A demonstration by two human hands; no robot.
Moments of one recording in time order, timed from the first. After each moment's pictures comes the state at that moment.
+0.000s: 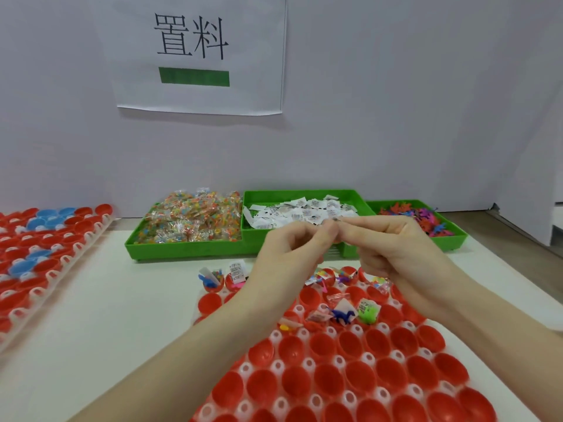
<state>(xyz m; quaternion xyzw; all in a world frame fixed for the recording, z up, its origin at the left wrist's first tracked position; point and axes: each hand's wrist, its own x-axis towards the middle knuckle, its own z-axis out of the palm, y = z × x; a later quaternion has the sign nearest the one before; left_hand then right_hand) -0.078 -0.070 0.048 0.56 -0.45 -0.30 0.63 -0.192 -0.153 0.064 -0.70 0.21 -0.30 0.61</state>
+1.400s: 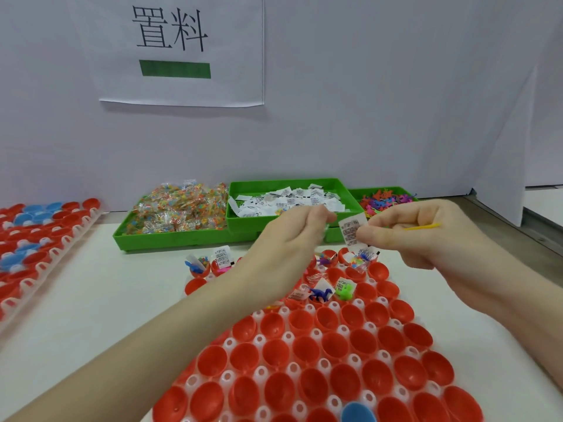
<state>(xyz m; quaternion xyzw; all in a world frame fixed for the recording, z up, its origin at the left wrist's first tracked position) -0.095 -0.061 0.063 0.63 -0.59 -0.21 0.46 -0.245 -0.143 0.085 -0.75 0.28 -0.30 0.52</state>
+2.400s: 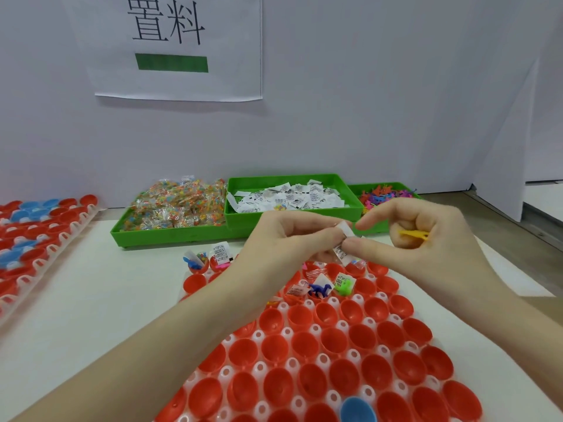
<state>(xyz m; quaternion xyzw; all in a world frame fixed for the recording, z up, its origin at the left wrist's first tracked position) -0.101 -0.053 0.063 0.53 -0.49 -0.37 0.58 -0.242 -0.129 0.072 -0.83 0.24 -0.39 0.33</state>
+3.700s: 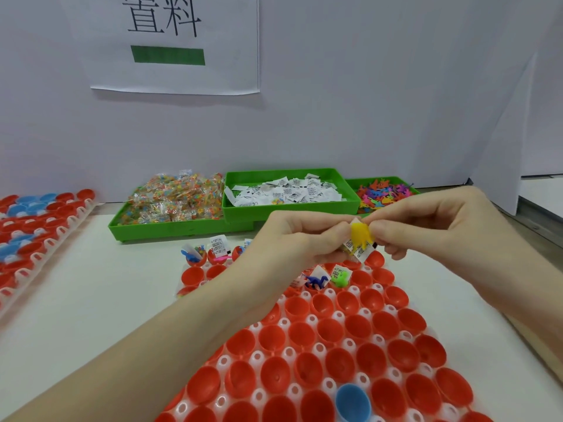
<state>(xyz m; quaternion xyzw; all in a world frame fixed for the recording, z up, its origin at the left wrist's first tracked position) -0.109 -0.053 0.059 0.51 -0.45 -0.44 0.58 -0.258 -0.129 0.088 -0.81 0.23 -0.34 0.43</state>
